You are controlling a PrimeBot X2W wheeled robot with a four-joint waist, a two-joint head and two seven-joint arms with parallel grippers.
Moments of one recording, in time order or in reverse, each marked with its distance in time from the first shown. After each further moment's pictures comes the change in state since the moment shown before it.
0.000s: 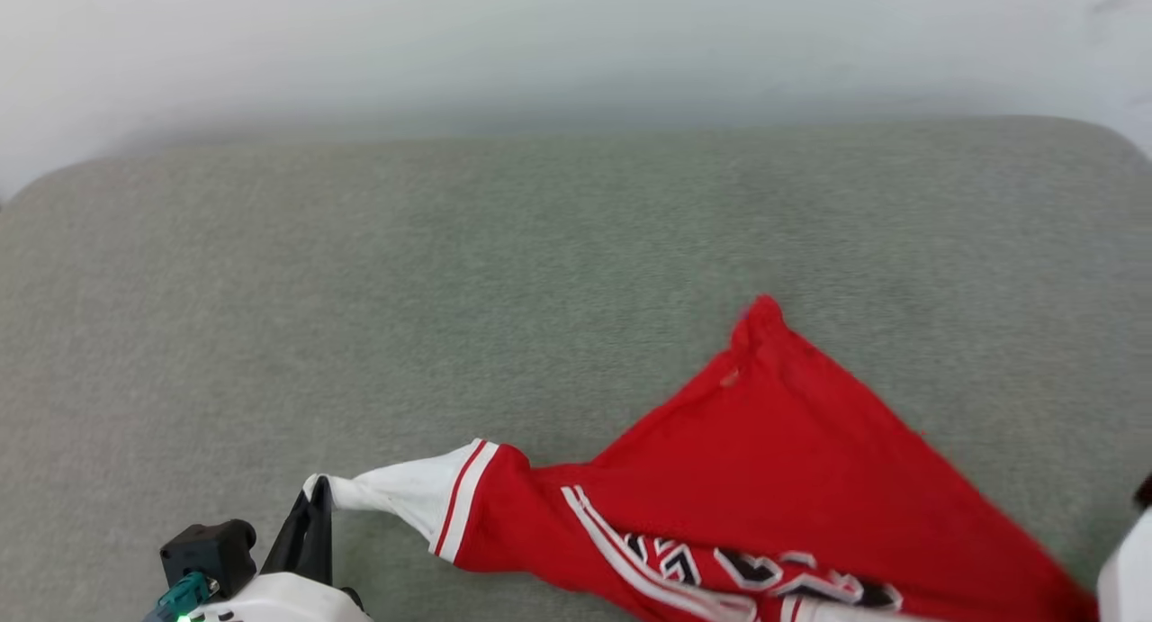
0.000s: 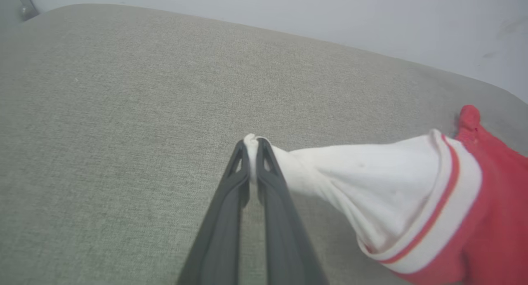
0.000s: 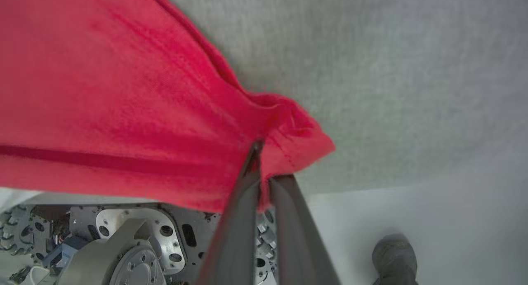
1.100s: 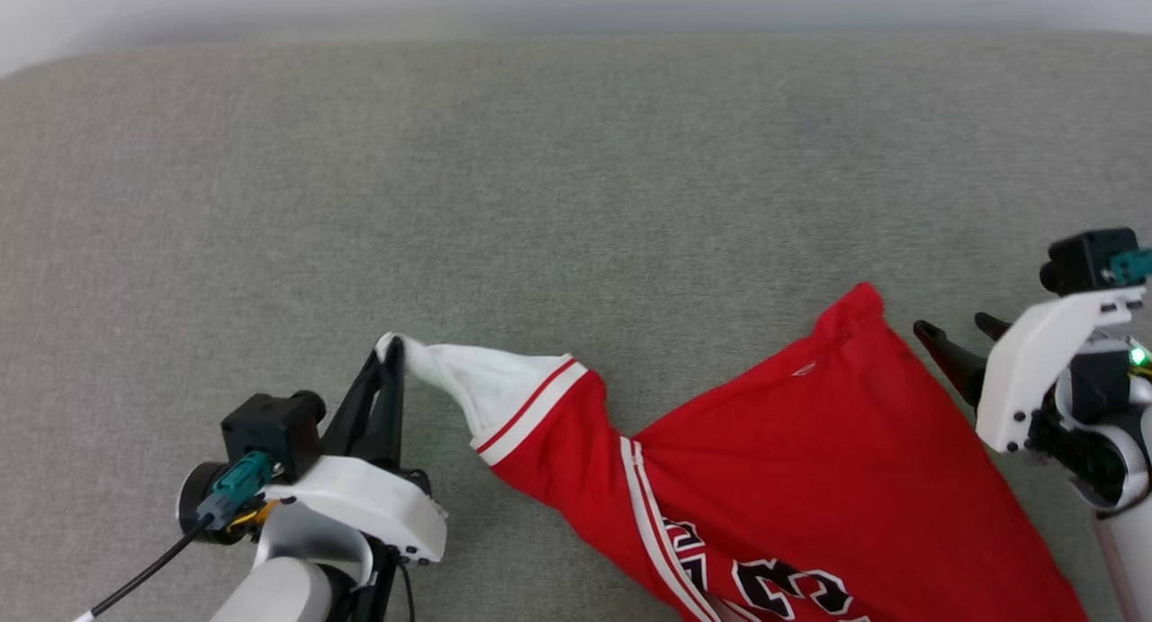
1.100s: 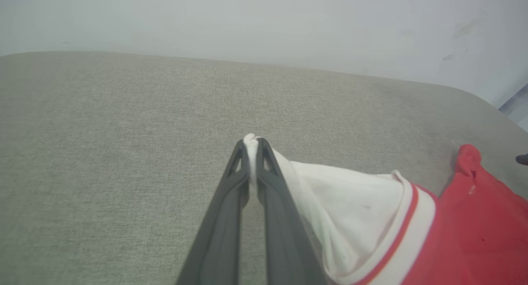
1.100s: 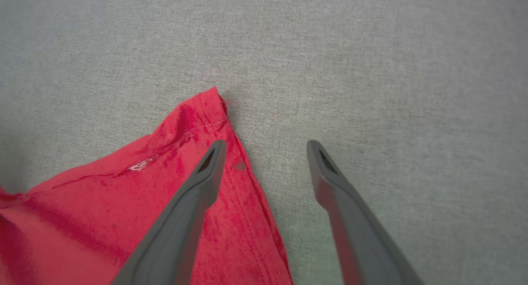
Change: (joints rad) left arm -0.216 -0.008 -0.089 -0.094 0.090 0.000 0.068; right arm -0.265 0.139 0.149 -0.096 -0.018 0.000 -0.421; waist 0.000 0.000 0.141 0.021
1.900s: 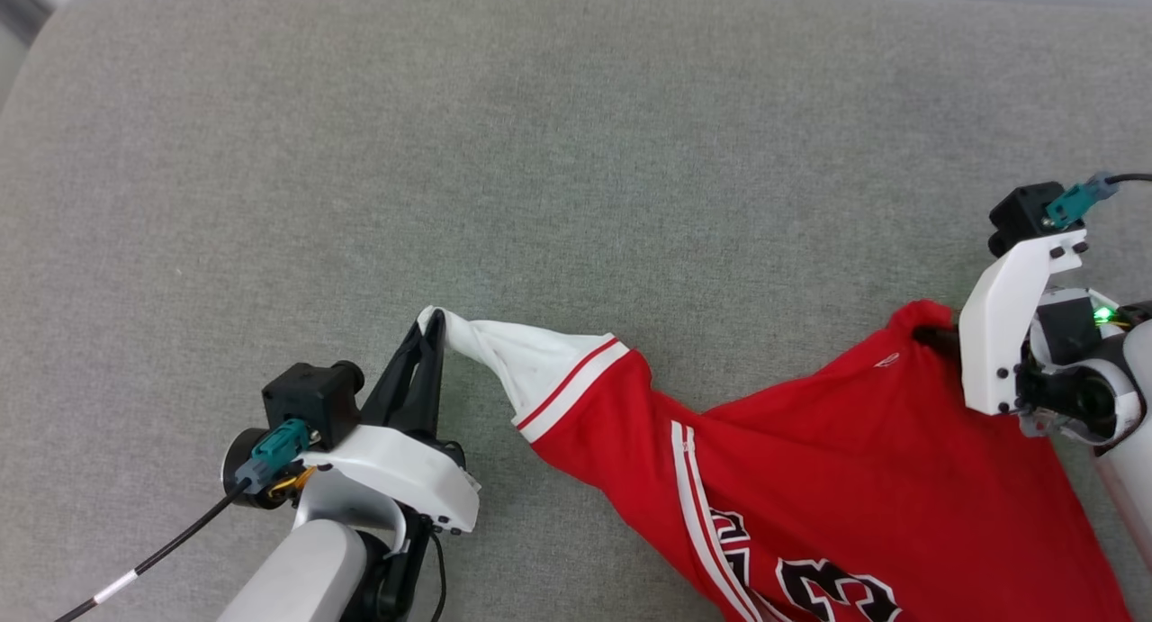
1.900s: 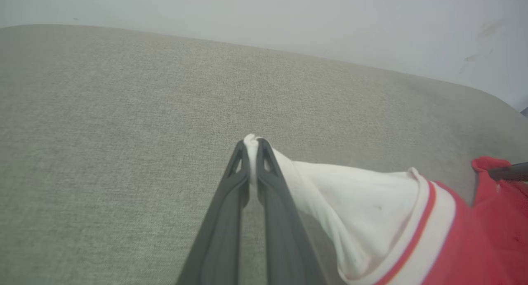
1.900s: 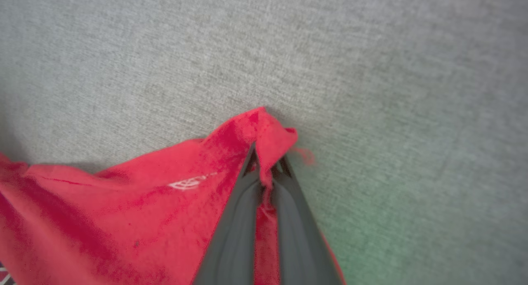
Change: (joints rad) left arm -0.110 -0.074 -0.042 0.127 -0.014 -0.067 -0.052; right arm -0.238 -0.126 0.317 0.190 0.247 0.000 0.237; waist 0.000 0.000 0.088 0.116
